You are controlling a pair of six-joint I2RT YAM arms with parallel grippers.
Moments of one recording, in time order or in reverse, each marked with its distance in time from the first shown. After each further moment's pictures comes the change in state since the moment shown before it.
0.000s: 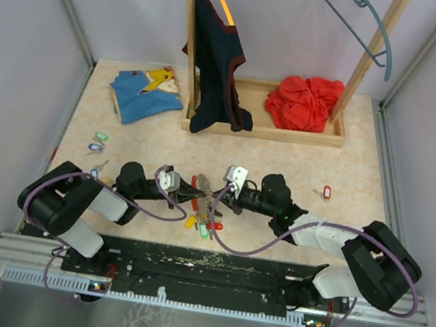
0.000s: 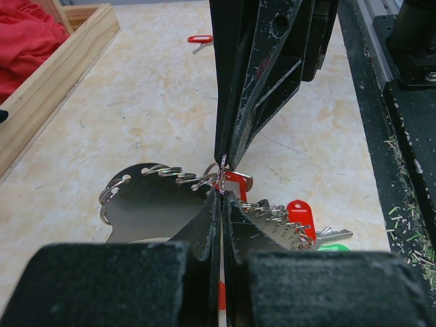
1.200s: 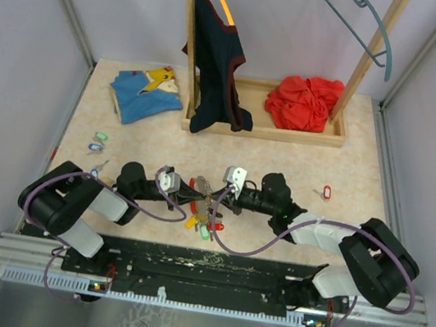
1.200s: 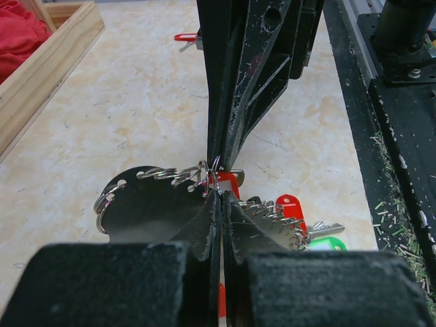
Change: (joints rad) left arm -0.004 0.004 0.000 -0.010 0.033 -0.006; right arm -0.007 0.023 0.002 0.039 -0.070 -0.003
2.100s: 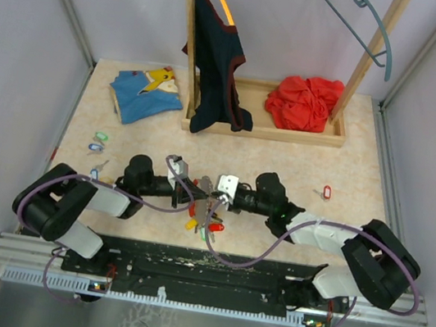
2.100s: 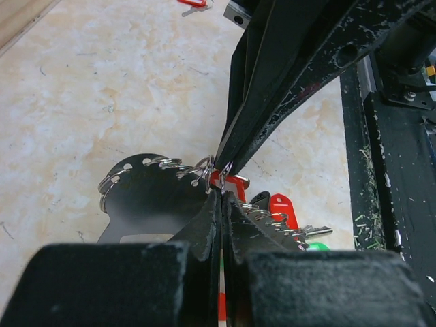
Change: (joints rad) left arm -0.001 -0.047 0.077 -0.253 -0.073 -0.108; right arm 0.039 -0.013 0.037 -0.123 0.066 -0.243
